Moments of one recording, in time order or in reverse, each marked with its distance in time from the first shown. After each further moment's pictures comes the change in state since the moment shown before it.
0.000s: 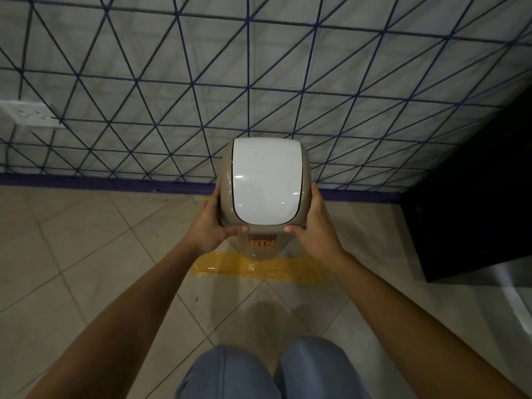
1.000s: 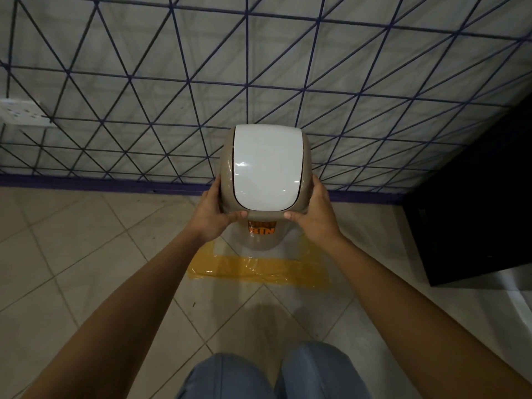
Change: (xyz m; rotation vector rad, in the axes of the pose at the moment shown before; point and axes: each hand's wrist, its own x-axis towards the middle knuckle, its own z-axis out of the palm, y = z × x) left_hand 0.034 0.001 0.001 0.010 0.054 -0.074; right_hand 0.037 0.000 -0.001 0.003 0.082 0.021
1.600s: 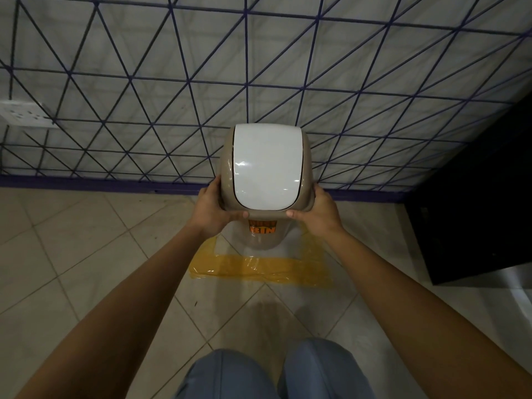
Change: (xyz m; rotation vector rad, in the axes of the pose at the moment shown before) left_hand 0.000 0.008 -0.001 0.106 0.062 -0.019; right_hand 0.006 0.003 -0.006 -0.019 -0.049 0.116
